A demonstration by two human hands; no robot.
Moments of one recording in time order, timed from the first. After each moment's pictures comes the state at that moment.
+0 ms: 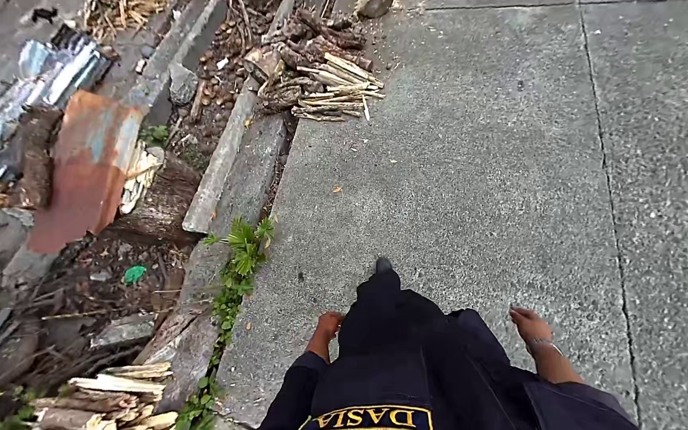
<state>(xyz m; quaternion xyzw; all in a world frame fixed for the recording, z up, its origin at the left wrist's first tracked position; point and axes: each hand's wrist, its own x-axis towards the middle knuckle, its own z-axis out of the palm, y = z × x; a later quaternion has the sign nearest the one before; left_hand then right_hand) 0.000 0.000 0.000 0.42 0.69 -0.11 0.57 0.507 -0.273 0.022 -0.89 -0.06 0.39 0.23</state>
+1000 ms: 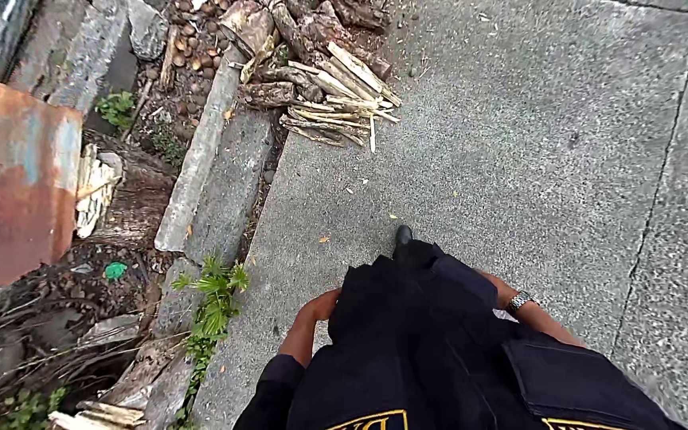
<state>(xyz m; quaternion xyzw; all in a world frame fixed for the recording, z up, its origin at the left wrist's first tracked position) 0.415 0.612 0.081 0.60 0.42 -0.18 0.66 0.906 0.472 0.071 -0.66 -0.50 0.56 0.07</state>
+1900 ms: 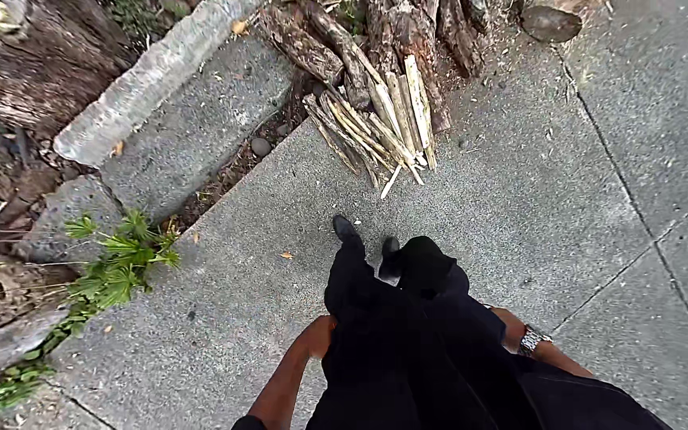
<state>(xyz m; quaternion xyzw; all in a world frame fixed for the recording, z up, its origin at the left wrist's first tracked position) 0.518 0.979 0.100 0.48 0.48 -0.10 0.73 0.974 1.077 0.166 -0.49 -0.59 0.47 -0.44</state>
